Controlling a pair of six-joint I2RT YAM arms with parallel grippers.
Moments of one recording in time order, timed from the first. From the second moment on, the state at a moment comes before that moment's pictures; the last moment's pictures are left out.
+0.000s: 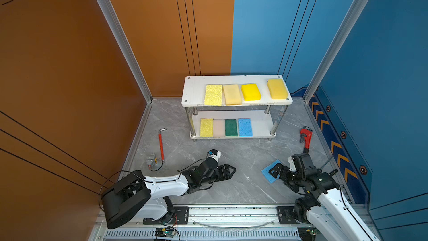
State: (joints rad) left arm -0.95 1.30 0.37 0.36 0.10 -1.08; right arm 0.24 0.63 0.44 -0.91 -0.27 0.81
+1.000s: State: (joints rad) left arm -0.91 1.20 0.29 0.39 0.10 -1.10; right arm 0.21 1.24 0.55 -0.41 -0.32 0.67
